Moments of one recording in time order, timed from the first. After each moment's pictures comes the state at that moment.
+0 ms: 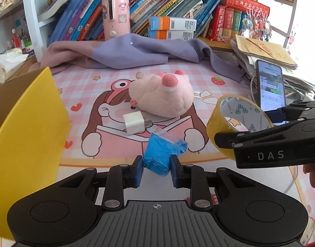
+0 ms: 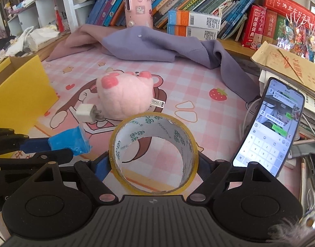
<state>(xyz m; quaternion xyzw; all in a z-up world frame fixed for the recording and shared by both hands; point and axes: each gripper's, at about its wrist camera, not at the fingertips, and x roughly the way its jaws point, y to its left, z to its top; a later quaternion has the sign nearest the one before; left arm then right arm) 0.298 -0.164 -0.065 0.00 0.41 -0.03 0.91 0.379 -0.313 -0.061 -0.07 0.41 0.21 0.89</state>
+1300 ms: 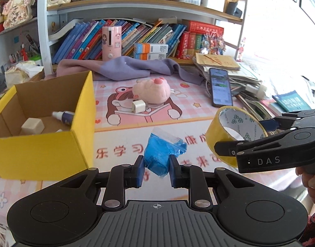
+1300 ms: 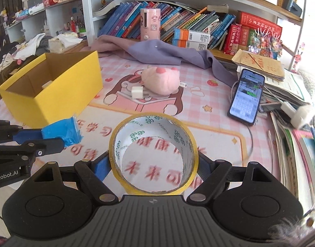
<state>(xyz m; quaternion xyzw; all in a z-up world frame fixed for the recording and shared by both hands) 0.121 -0.084 -0.015 0.01 0.34 -0.13 0.93 0.169 -0.262 -0.009 -0.06 0.37 0.15 0.91</state>
